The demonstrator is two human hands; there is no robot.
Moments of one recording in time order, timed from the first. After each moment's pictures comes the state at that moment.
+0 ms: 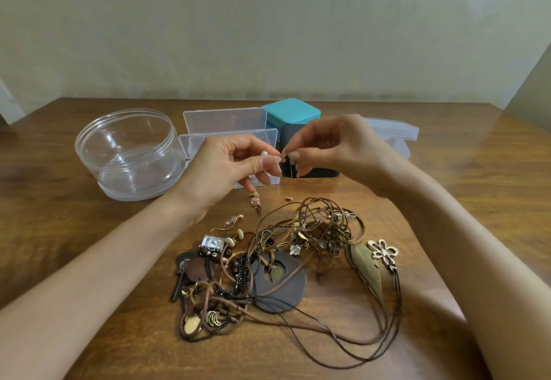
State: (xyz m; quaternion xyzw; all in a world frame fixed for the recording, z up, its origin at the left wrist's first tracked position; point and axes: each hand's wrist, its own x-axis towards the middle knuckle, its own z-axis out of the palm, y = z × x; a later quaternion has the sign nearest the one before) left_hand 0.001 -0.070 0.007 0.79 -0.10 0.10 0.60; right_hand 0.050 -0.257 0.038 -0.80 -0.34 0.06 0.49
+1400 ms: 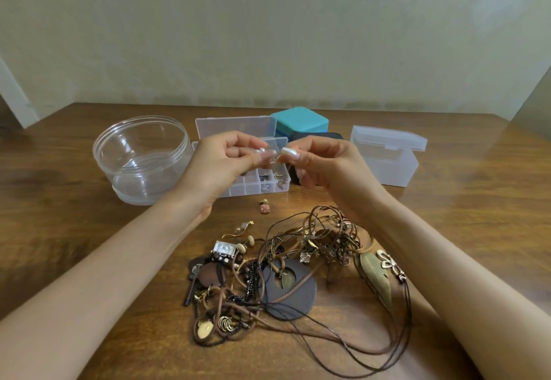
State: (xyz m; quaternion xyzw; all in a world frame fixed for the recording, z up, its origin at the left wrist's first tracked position) left_hand -0.002 -0.066 0.020 0.78 0.03 0.14 0.61; right_hand 0.049 -0.233 0.008 -0.66 -0.28 0.12 0.69
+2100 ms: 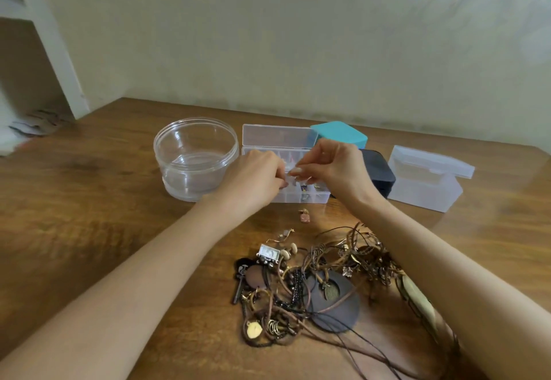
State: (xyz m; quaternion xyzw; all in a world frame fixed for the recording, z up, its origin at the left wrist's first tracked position) left_hand 0.008 -0.037 0.012 0.98 0.03 0.12 0.19; right_hand 0.078 -0.176 -0.001 -0.80 -0.28 -0.03 0.53
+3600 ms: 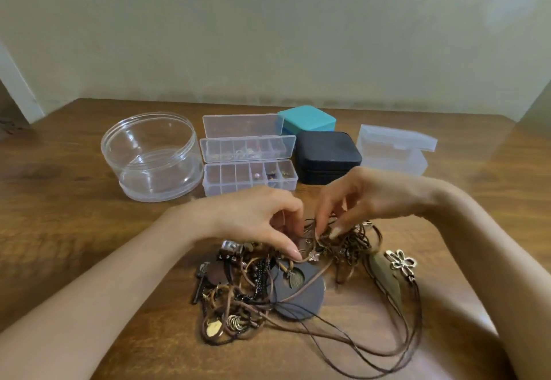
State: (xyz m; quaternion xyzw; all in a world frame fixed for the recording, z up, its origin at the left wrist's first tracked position) left_hand -0.007 -0.068 0.005 0.93 -0.24 -0.14 0.25; right_hand 0.063 -0.271 0.024 -0.82 -0.45 0.27 0.25
